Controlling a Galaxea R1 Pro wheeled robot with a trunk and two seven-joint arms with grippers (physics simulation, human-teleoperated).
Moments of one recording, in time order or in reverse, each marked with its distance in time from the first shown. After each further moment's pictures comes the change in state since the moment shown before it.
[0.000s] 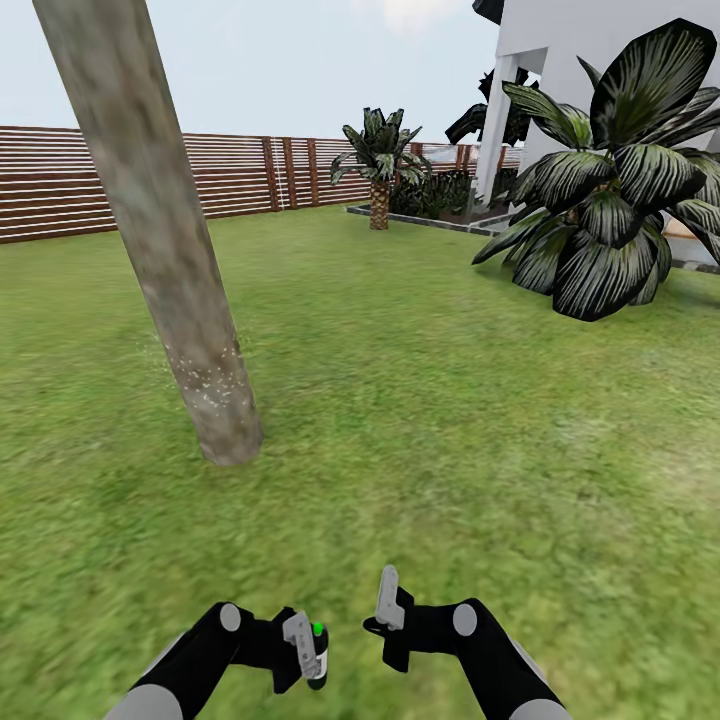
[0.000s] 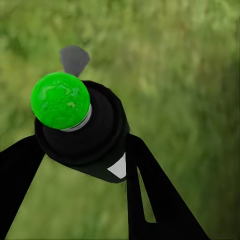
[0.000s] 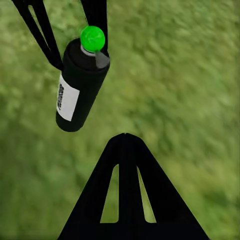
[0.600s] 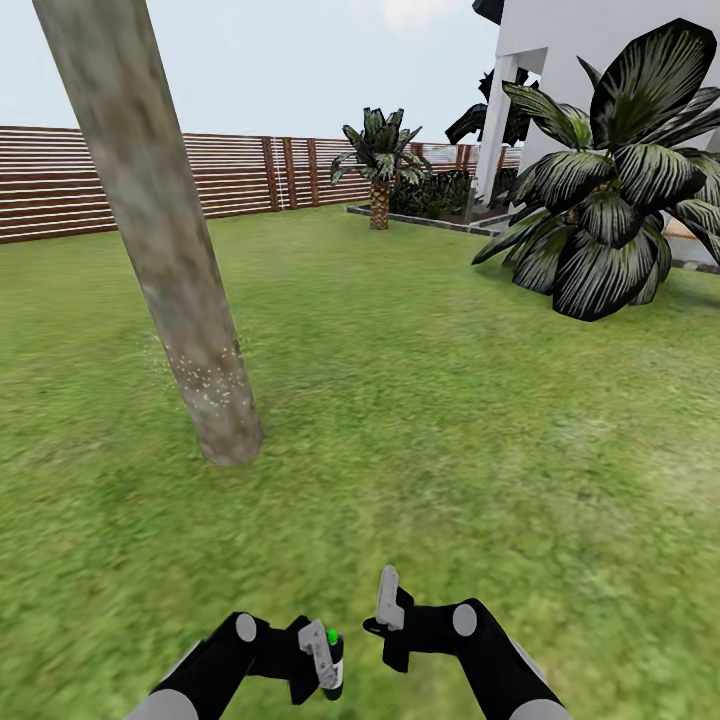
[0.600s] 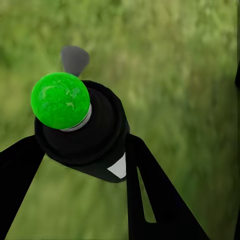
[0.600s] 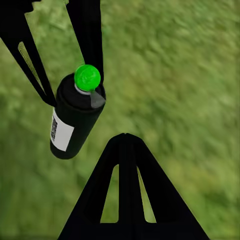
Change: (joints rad) left arm -0.001 -0.049 -0.001 0.058 0.000 0.000 0.054; right arm 0.000 0.000 0.001 0.002 0.000 0.000 0.000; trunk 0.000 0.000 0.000
